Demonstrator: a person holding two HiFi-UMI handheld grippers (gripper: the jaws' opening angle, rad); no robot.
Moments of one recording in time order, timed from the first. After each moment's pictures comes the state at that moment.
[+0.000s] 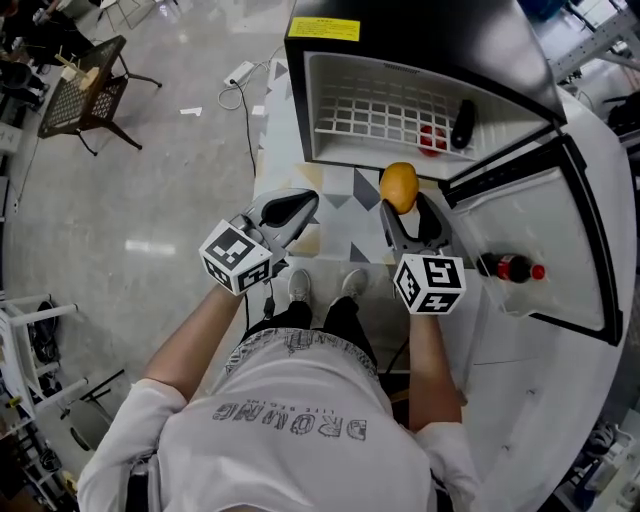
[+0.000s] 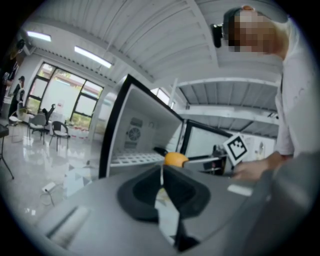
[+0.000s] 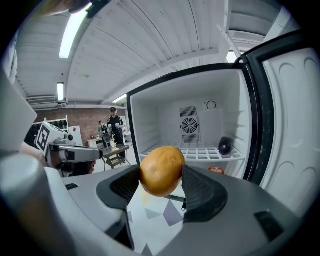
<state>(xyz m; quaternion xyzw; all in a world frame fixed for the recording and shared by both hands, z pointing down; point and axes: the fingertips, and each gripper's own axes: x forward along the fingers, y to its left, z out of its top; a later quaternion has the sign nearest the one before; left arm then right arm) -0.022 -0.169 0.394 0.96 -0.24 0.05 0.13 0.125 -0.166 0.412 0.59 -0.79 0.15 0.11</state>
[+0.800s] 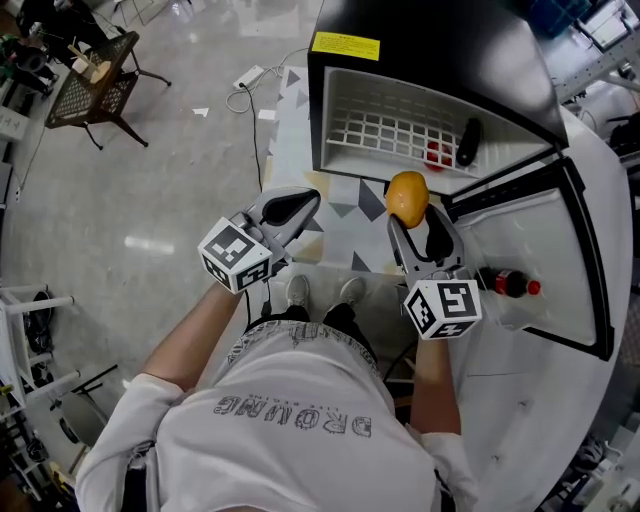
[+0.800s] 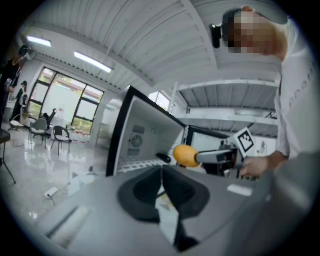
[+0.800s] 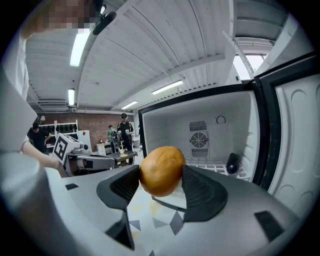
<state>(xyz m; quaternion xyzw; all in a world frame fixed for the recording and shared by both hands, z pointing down) -0.036 -0.175 0.369 0.96 -0.25 0.04 0.12 0.109 -0.149 0.355 0.56 -0.82 0.12 0.08</state>
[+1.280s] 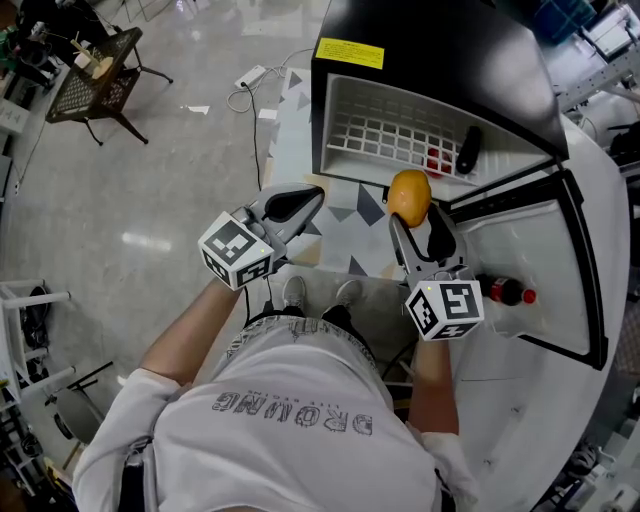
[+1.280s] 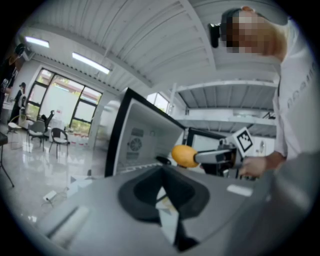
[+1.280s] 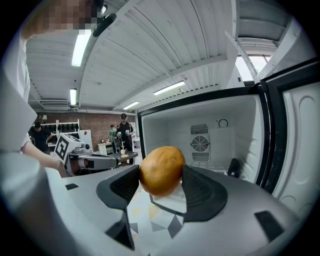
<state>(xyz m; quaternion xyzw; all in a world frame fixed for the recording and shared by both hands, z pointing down) -0.028 -0.186 0.357 0.96 -0.25 0.03 0.11 0.112 -0.162 0.343 0.55 -0.82 0.11 0.08</state>
